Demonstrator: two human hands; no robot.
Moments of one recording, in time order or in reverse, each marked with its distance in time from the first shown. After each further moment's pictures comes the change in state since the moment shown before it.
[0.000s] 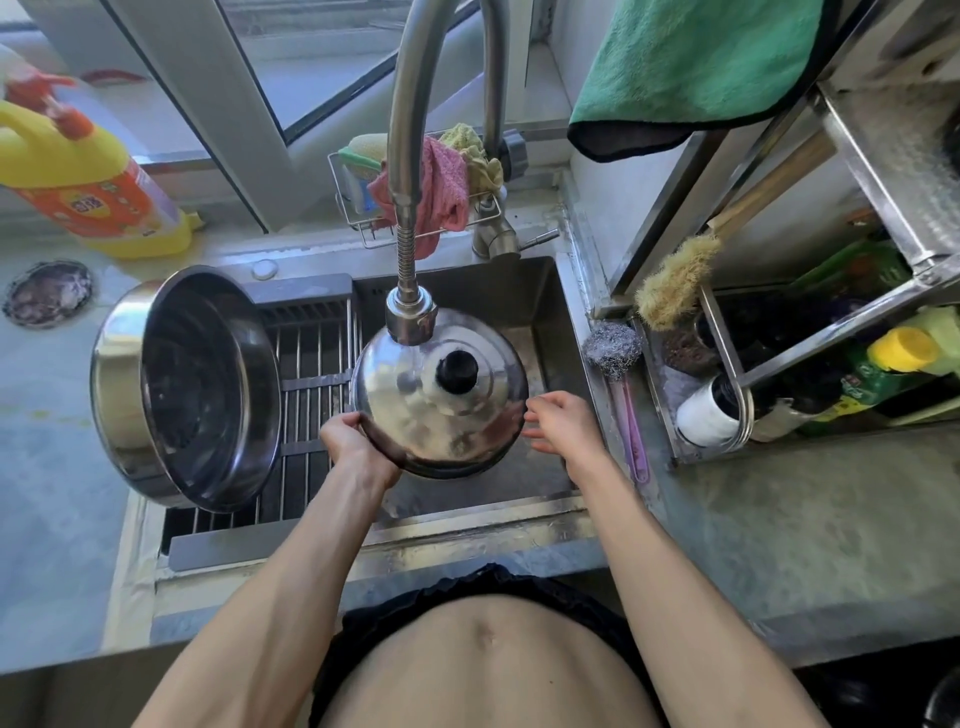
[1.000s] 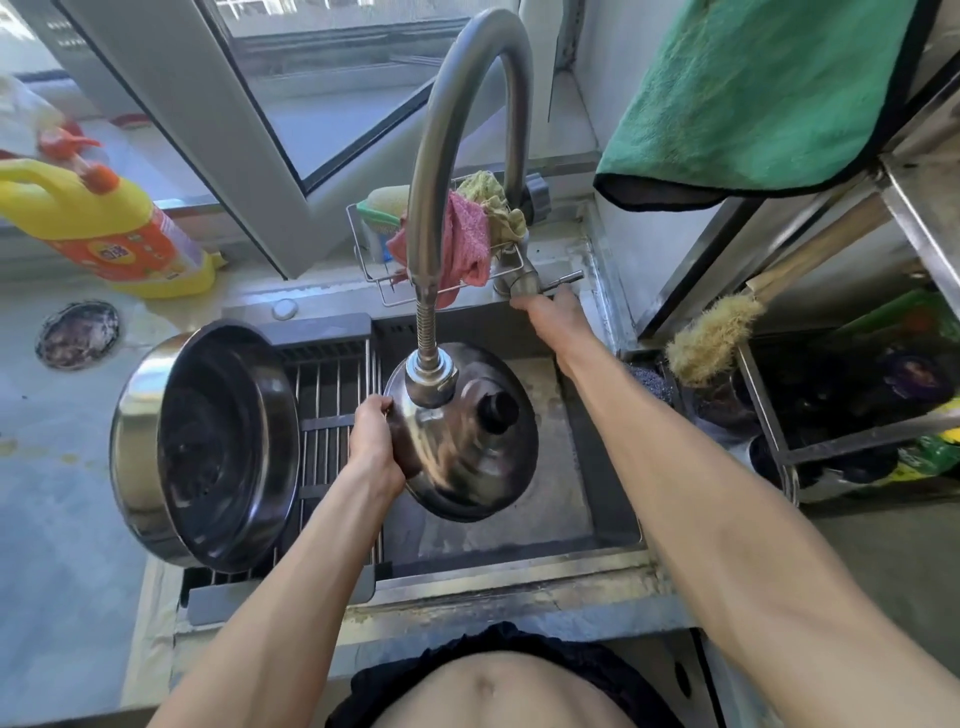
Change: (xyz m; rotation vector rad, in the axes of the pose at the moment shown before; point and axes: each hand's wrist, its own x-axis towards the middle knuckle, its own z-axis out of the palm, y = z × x) left_hand 0.012 0.041 0.041 0.362 -0.161 0.101; right_hand 0.069 -0.163 0.023 -0.112 -0.055 -0.199
